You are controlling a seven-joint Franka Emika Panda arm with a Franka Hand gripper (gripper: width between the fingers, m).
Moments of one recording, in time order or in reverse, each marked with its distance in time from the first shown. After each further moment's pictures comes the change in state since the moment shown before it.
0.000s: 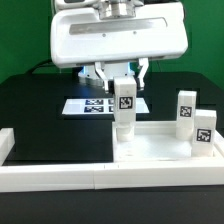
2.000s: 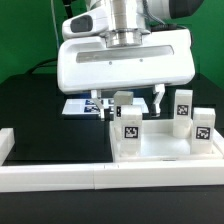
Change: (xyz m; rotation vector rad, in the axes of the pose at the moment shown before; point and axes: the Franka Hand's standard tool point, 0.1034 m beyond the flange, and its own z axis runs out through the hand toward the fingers) arm 0.000 -0.005 0.035 -0.007 0.012 0.023
